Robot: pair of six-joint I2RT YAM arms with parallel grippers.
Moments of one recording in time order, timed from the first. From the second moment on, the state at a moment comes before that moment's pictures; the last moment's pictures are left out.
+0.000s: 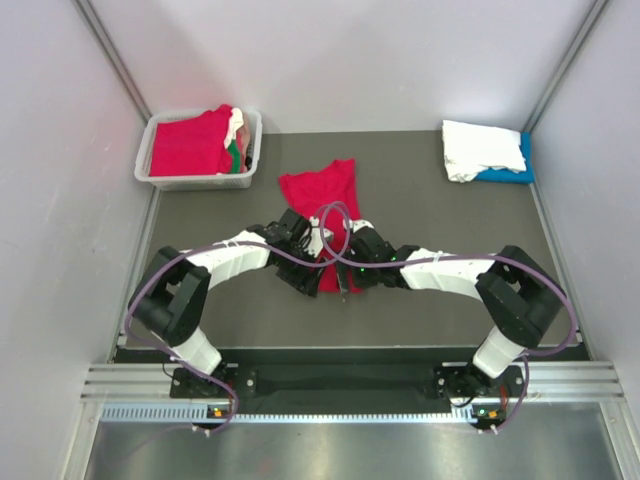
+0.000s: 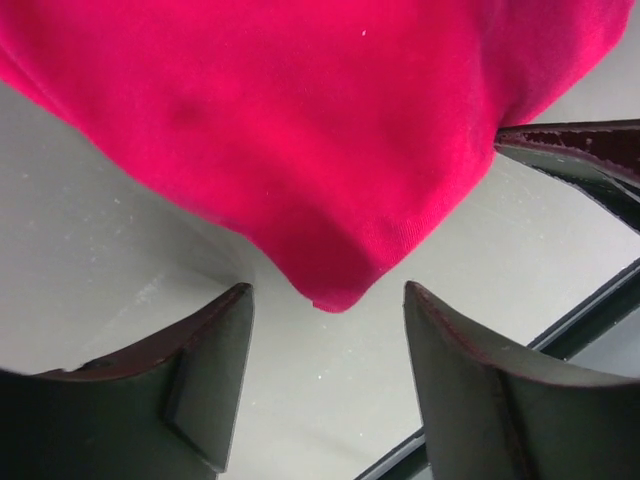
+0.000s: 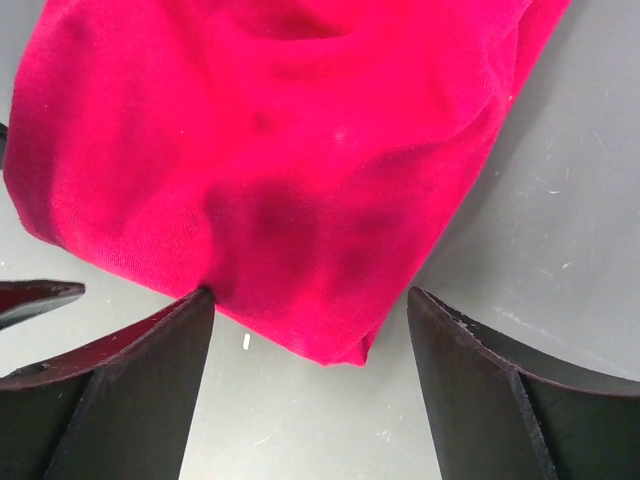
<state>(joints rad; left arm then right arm) -0.59 1.64 0.96 -0.53 0.30 0.01 0.84 1.64 0.88 -0.17 0.07 0.49</state>
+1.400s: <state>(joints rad) -0.60 1.66 1.11 -0.73 0.42 0.11 0.86 1.57 0.83 -0.21 0.03 0.52</state>
